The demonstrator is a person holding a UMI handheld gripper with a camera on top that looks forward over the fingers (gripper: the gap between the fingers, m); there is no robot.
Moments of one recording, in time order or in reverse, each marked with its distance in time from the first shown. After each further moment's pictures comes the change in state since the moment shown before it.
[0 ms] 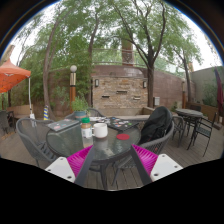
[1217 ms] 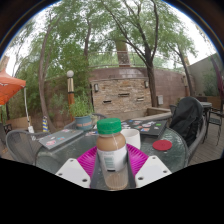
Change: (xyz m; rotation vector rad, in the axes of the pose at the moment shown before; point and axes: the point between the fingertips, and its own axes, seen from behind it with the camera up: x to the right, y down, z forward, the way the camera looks) arm -0.132 0.009 0.259 0.066 -0.009 0.115
